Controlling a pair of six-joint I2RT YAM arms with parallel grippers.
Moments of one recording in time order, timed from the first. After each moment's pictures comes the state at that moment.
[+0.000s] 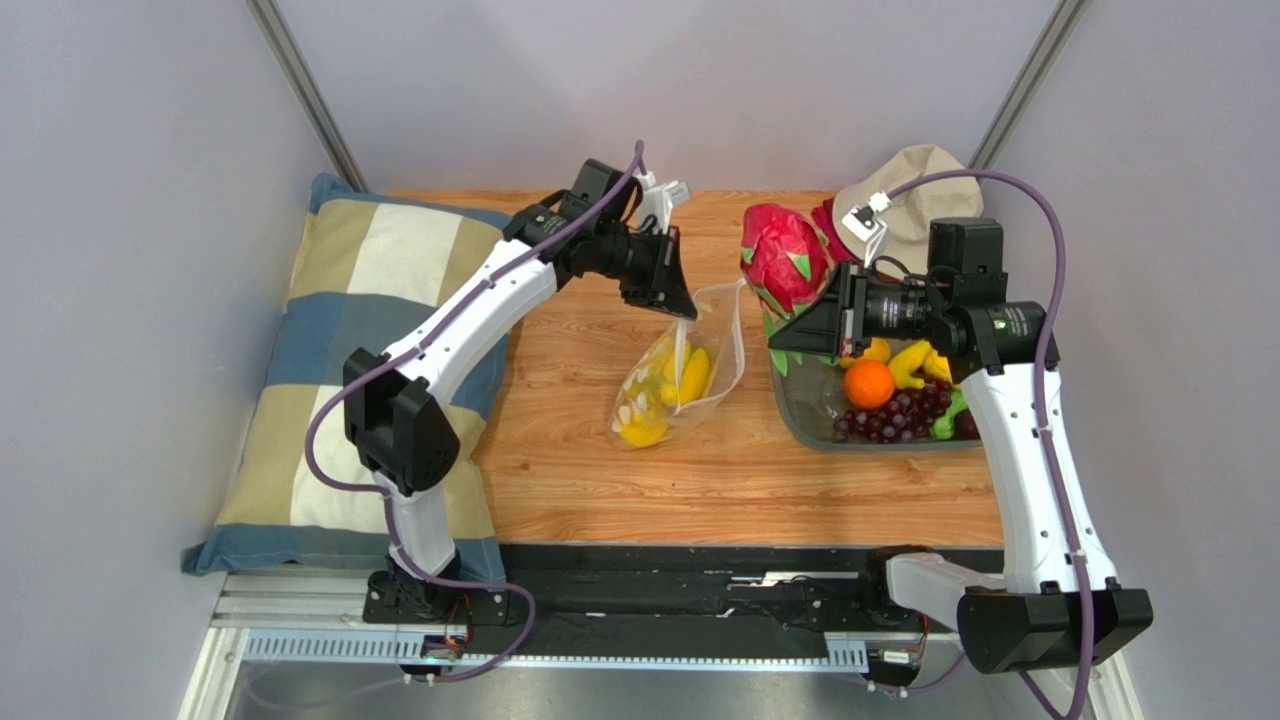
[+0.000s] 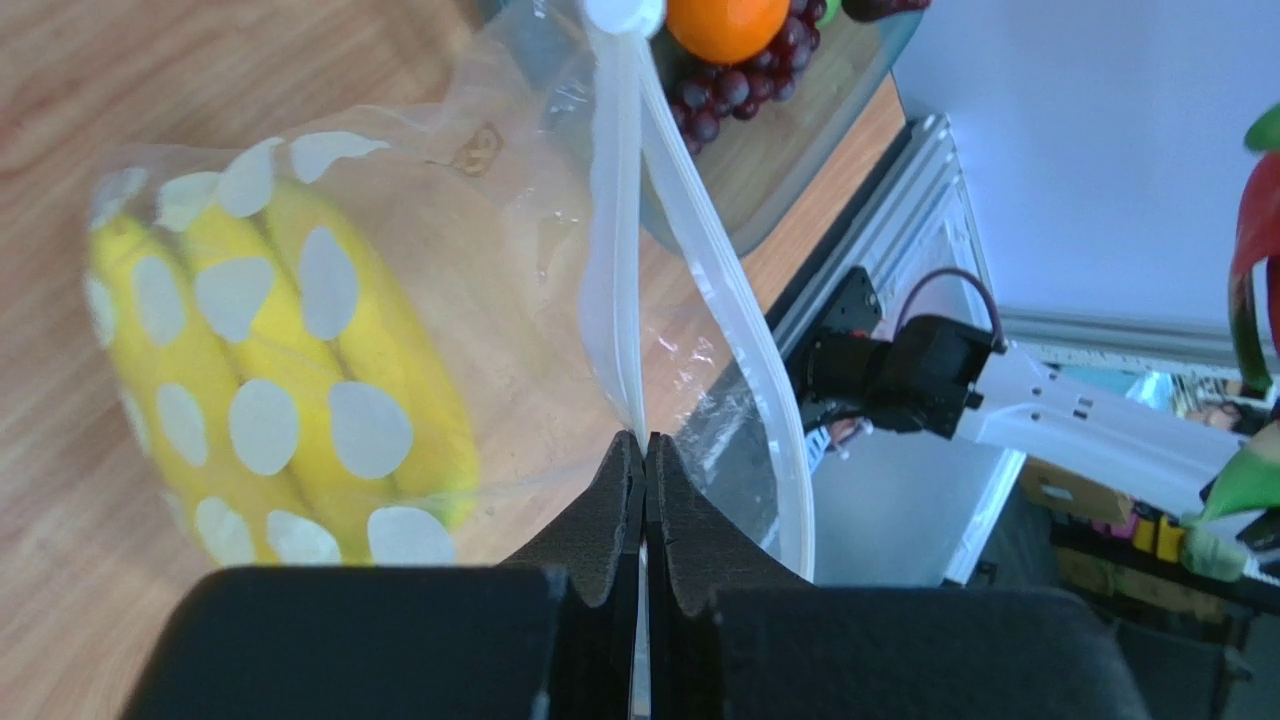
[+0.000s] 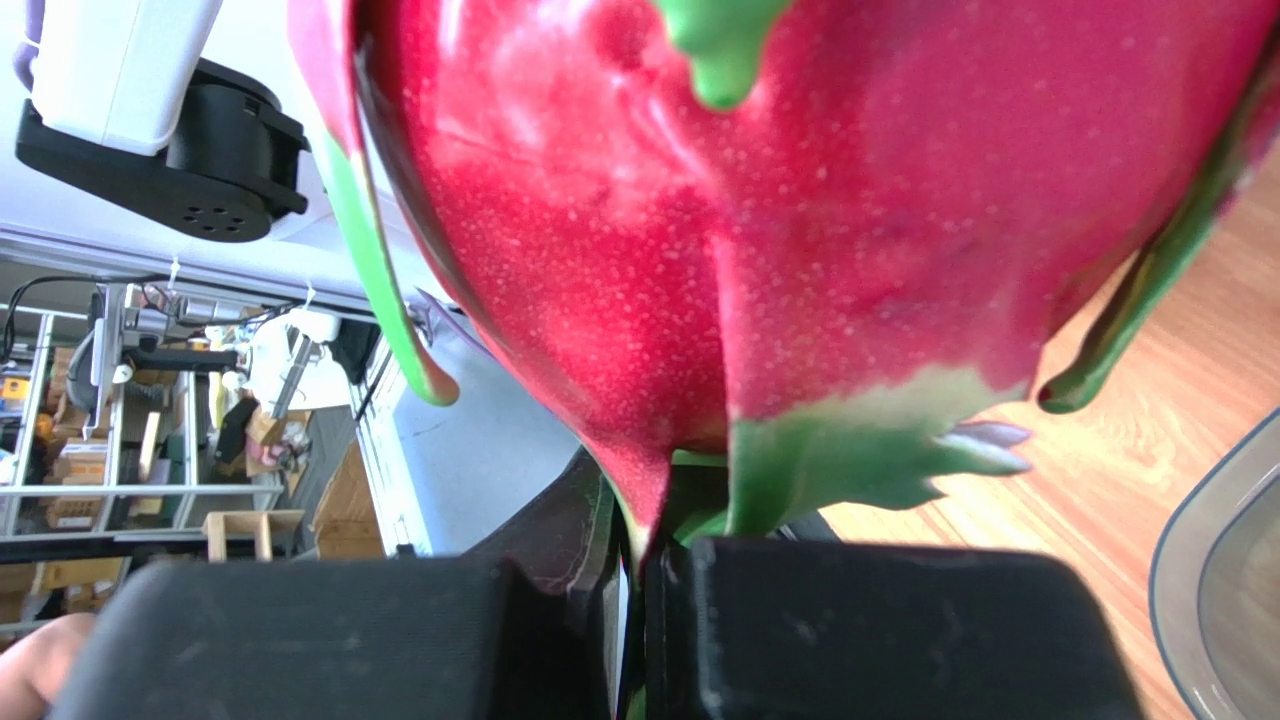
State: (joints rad) left arm -0.59 1.84 1.84 -0.79 0.64 -0.39; right arm 0.07 1.17 1.39 -0.93 -1.05 0.22
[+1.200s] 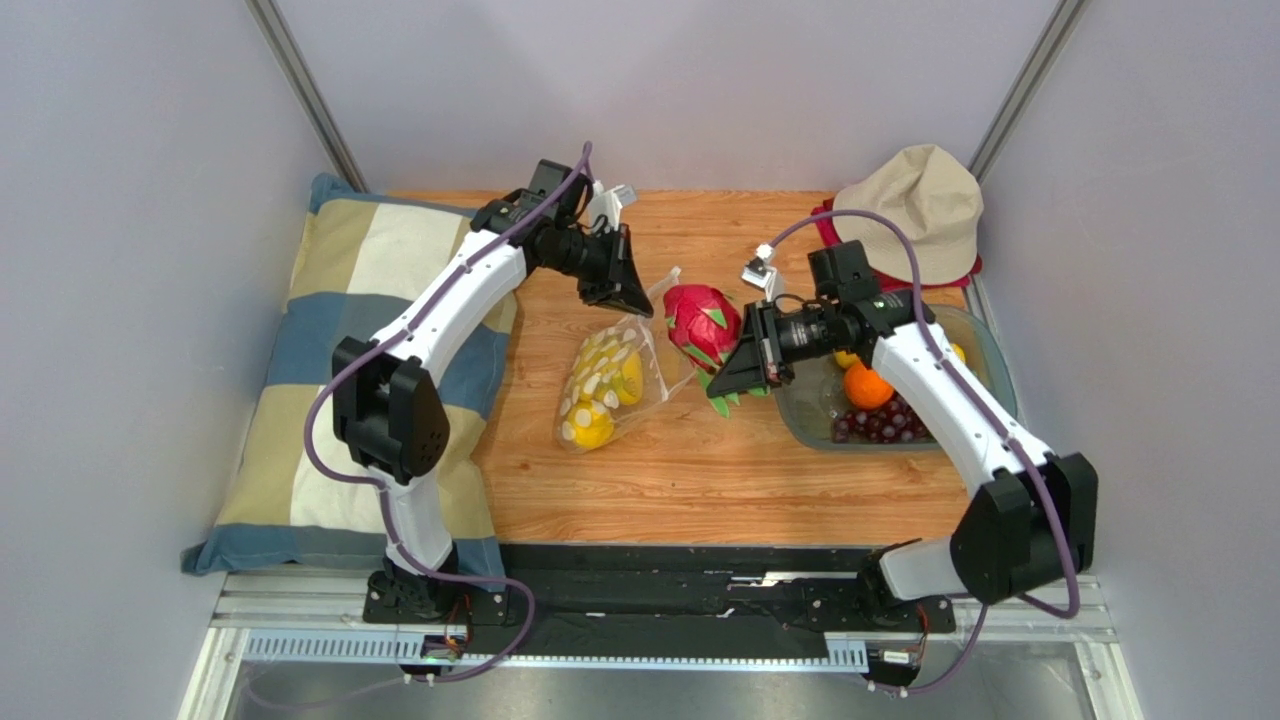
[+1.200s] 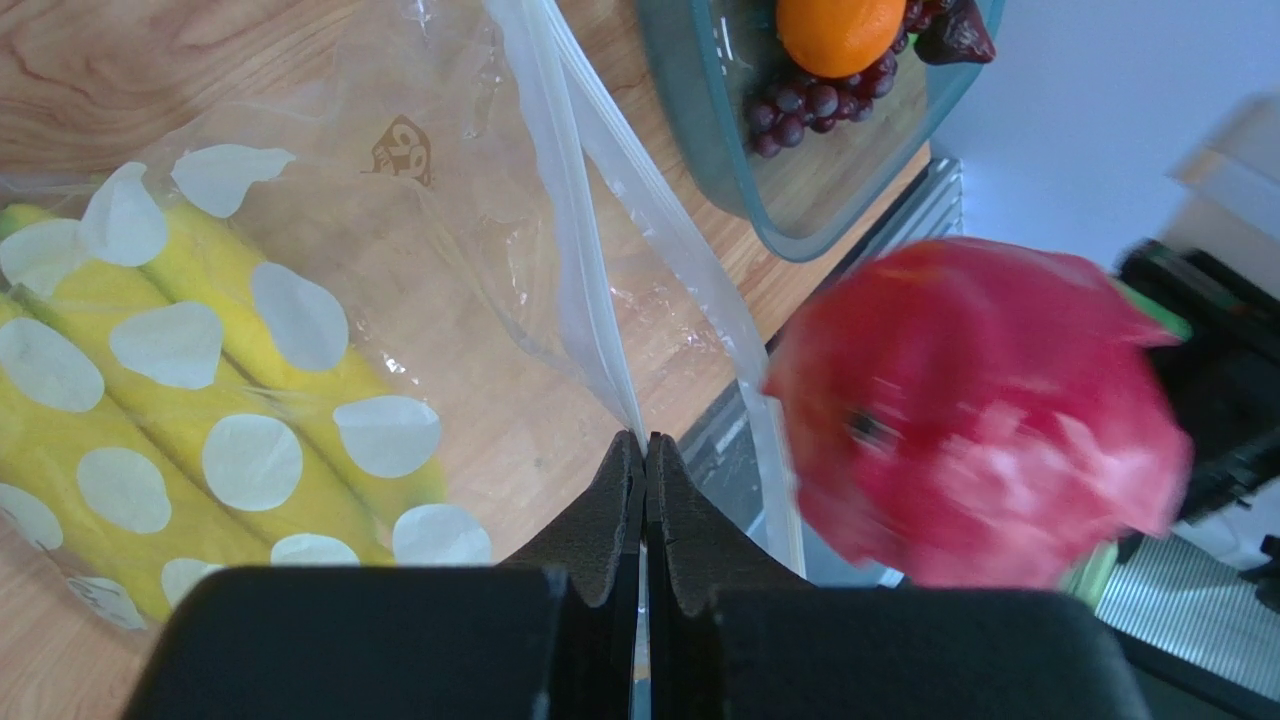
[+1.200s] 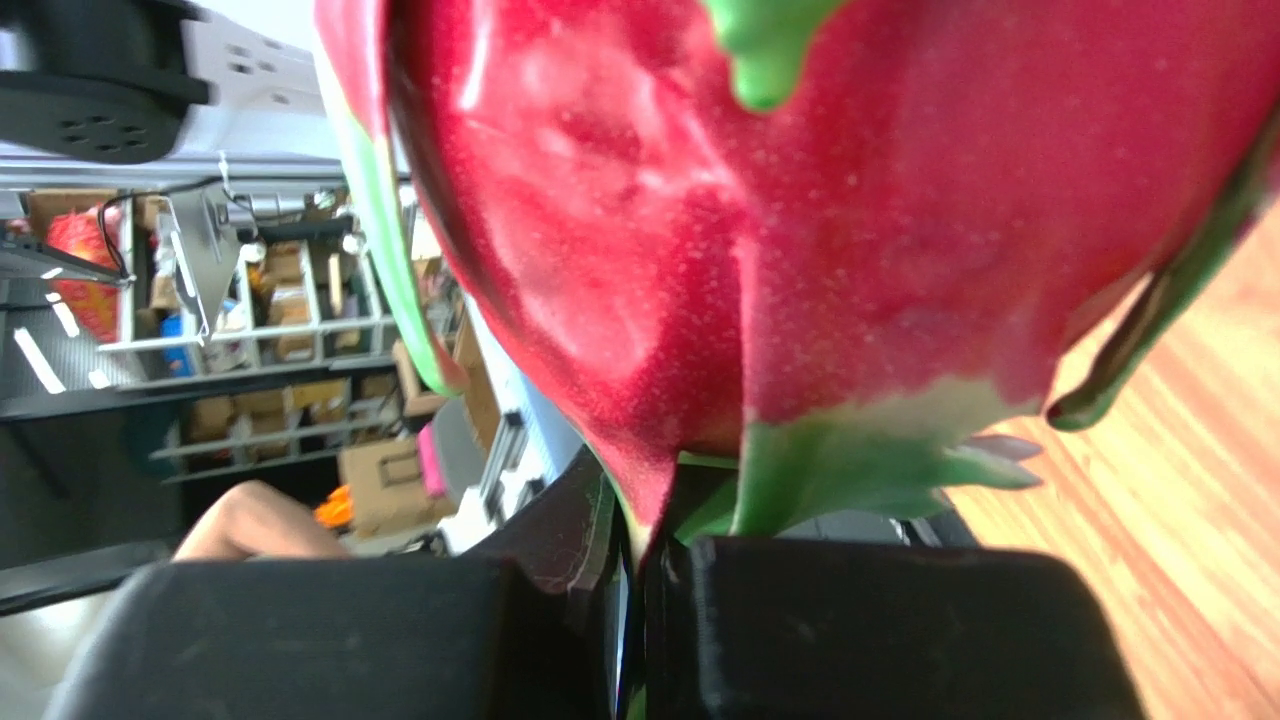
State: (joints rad) left arm -0.43 1.87 1.80 -0.85 0.71 -0.40; right arm 0.31 1.36 1.19 -0.75 -1.07 0.34
